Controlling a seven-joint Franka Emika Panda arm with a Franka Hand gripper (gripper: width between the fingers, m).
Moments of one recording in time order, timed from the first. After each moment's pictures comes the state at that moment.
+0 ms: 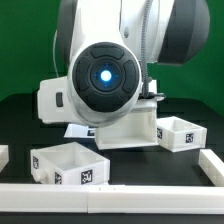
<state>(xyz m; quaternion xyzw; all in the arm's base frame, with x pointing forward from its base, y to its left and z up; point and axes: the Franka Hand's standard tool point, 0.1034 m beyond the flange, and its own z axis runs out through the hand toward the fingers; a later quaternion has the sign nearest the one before) 0.468 -0.050 0.077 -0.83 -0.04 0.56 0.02</state>
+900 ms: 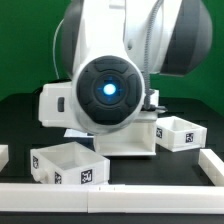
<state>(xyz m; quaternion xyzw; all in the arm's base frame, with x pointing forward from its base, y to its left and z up) 0.467 -0.054 0.063 -0.82 0.00 0.57 0.00</state>
